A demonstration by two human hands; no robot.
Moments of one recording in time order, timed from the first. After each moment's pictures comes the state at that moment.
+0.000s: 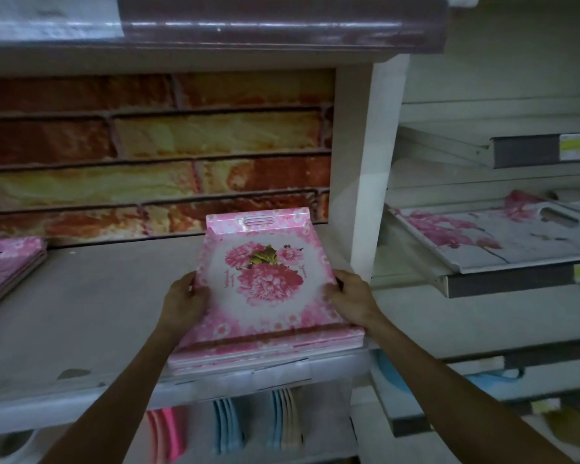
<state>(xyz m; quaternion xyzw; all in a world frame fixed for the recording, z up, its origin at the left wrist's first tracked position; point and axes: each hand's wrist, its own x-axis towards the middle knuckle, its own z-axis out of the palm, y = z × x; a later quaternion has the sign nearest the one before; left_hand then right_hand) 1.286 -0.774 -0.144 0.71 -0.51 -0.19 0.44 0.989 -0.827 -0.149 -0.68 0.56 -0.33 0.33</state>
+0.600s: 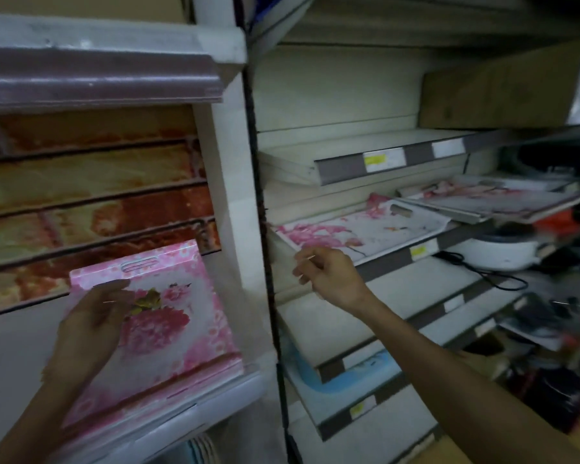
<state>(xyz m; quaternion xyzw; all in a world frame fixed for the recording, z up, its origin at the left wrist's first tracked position) 1.192 -0.785 -0.091 0.59 -0.62 -0.14 0.50 0.835 -0.793 -0.077 -0.62 0.55 -0.48 0.28</state>
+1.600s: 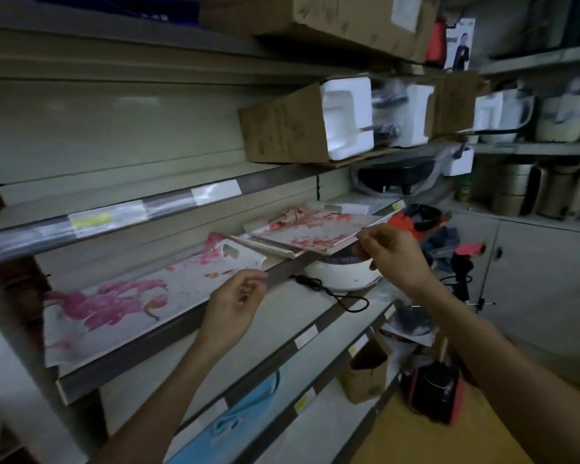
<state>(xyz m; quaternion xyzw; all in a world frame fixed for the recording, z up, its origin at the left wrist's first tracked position) 0.635 -0.802 -0.085 0.29 -0.79 -0.31 0.44 0.367 -0.698 -0.037 -0.49 0.66 -0.56 0.08</state>
